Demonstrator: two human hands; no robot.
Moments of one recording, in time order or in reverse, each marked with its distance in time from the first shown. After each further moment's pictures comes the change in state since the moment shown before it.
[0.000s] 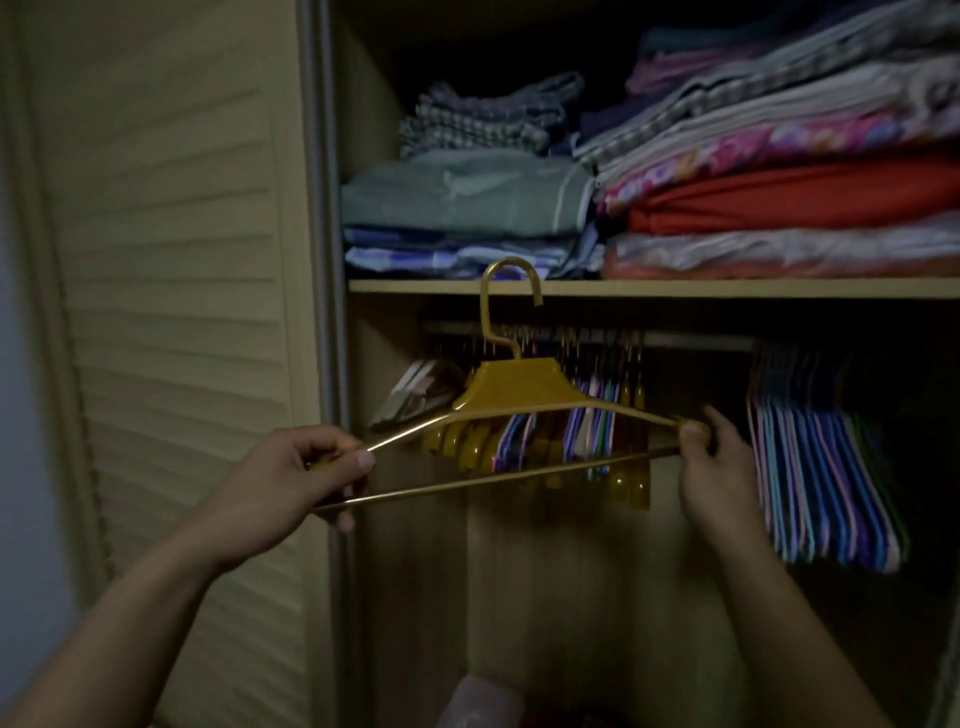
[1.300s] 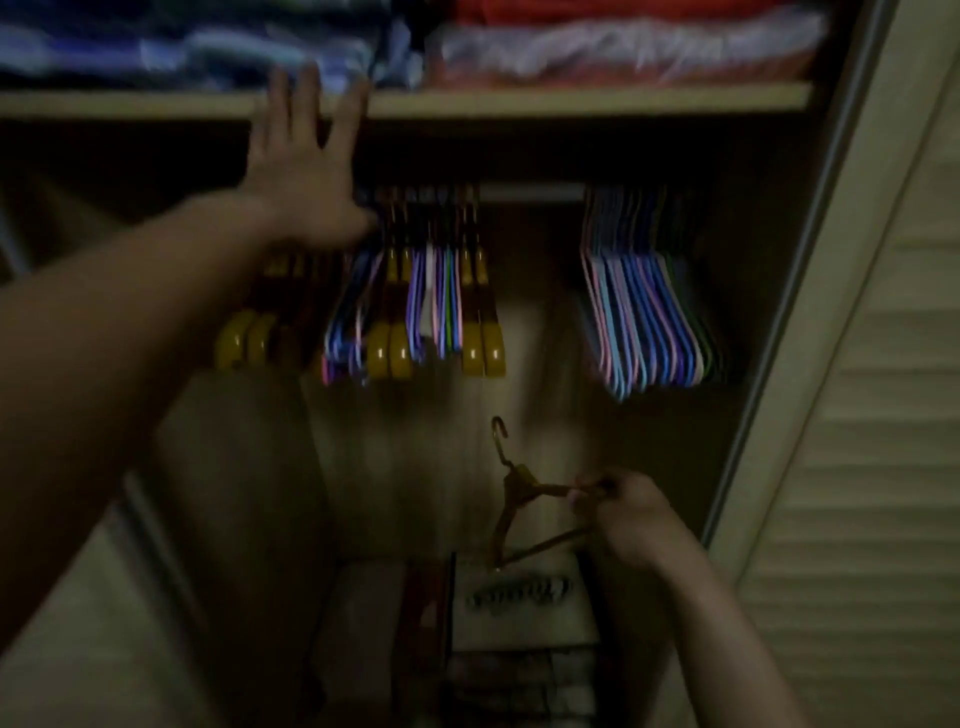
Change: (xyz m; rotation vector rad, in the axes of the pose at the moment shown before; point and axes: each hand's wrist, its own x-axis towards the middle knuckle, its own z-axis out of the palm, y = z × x) left_hand 0.230 0.010 0.143 1.054 -0.019 0.445; right_hand -0.082 0.123 -0.048 -0.382 -0.213 0.518
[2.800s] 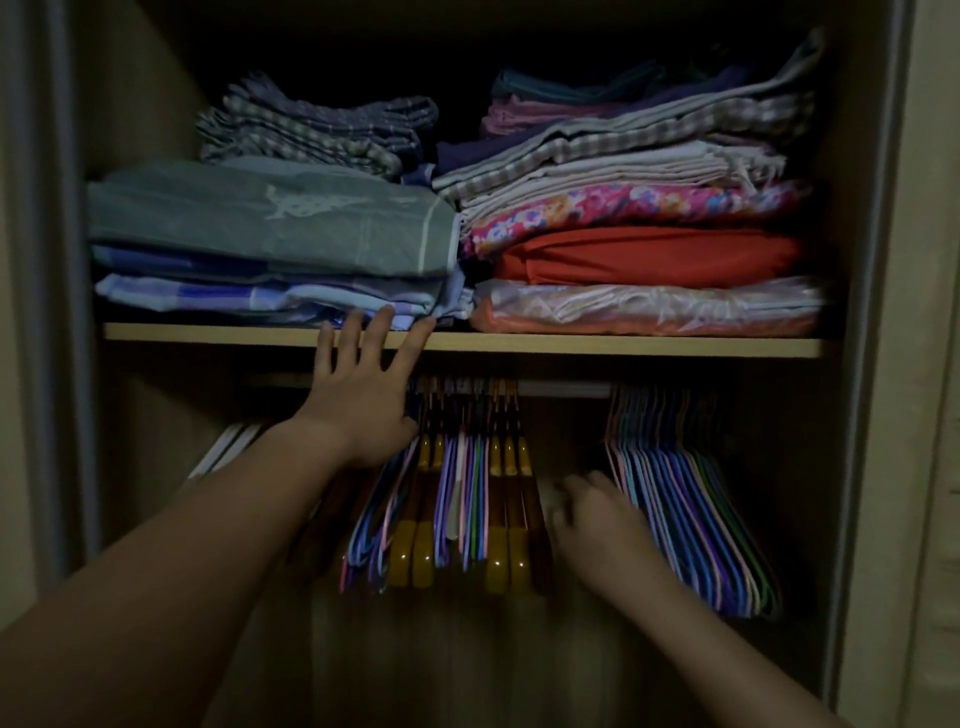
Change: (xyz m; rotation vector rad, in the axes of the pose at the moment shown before) left_hand 0.021 -0.011 0.000 0.087 0.015 0.010; right_hand 0.052 -0.182 -0.023 -0.546 0.299 -0.637
